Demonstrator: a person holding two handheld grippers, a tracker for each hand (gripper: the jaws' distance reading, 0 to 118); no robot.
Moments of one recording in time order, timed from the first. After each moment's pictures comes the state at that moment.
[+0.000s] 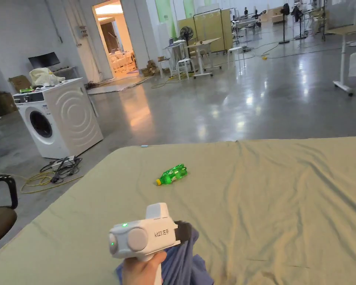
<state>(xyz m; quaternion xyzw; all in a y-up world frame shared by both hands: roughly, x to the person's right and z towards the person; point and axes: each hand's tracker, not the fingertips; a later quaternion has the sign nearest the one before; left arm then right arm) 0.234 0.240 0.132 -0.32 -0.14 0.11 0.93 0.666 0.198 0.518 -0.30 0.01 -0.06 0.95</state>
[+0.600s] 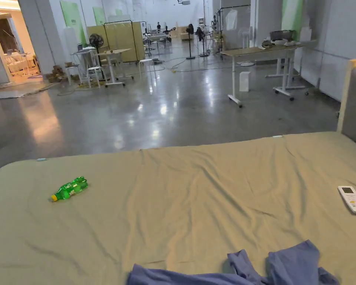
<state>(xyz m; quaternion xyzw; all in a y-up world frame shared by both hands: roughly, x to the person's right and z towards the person) 0.670 0.138 0.323 -0.39 -0.55 -0.13 0.73 0.727 0.199 0.604 -0.30 -0.15 -0.10 0.94</state>
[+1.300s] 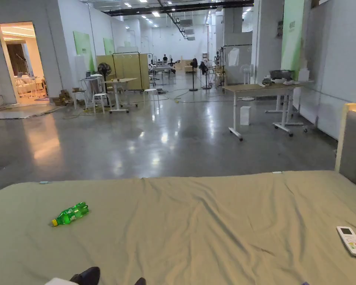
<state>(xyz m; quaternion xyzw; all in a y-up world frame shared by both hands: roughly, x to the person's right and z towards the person) 0.298 0.347 0.392 -0.07 -0.18 0.01 0.98 0.714 0.266 0.506 -0.16 -0.06 -0.05 0.98</state>
